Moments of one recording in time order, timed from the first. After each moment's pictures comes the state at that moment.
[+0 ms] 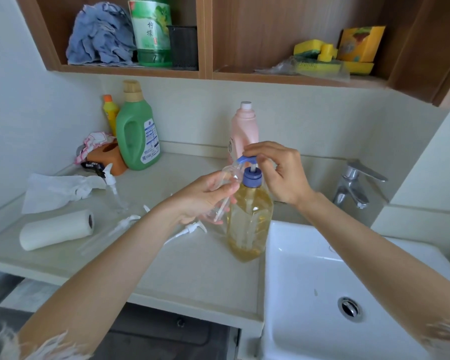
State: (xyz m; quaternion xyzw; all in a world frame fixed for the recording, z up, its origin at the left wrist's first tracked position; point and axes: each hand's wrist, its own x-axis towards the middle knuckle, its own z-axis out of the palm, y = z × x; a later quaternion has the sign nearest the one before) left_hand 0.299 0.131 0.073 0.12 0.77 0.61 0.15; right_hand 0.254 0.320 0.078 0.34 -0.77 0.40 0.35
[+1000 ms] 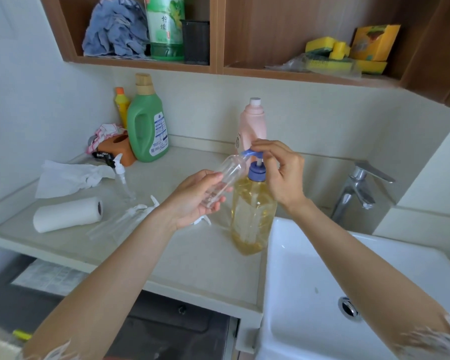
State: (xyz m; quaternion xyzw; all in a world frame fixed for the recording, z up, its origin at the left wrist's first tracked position) left_hand 0.319 0.123 0.061 0.00 0.61 0.79 0.10; right_hand 0.261 0.302 0.059 0.28 -0.72 0.51 0.38
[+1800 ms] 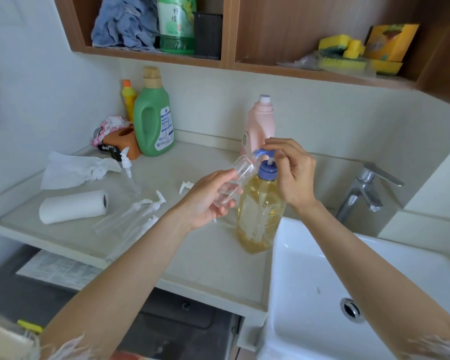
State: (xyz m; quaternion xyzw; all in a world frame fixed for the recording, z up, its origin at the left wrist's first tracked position) left_hand 0.321 0.129 0.059 -0.02 0.61 0.79 0.12; right_hand 0.264 0.300 0.060 0.27 -0.72 0.52 0.37
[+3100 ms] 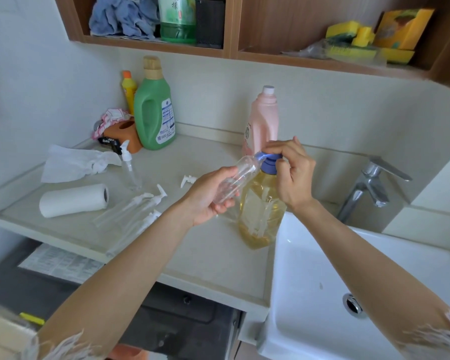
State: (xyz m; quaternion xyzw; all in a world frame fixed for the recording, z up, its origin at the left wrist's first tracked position) left_hand 0.316 0.129 0.051 -0.04 0.63 0.77 0.13; right_hand 0.253 0.299 0.036 0.28 -0.72 0.49 0.42
